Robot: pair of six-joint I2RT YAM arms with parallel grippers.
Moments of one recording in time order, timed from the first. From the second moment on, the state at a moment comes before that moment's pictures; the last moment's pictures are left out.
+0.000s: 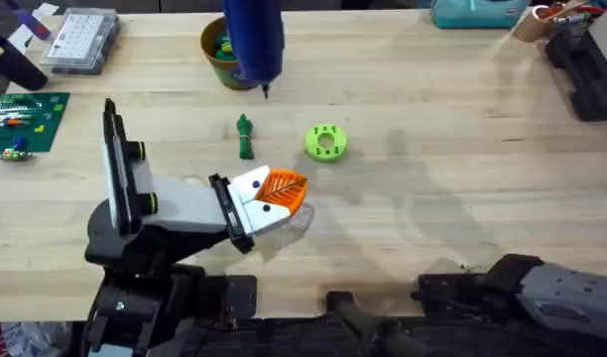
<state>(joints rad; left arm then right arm) -0.13 0.00 0.00 -0.08 1.00 -0.06 0.65 1.31 1.48 -0.18 -0.76 0.05</state>
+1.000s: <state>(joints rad) -0.13 0.00 0.00 -0.08 1.00 -0.06 0.77 1.25 1.24 0.08 -0.77 -0.02</state>
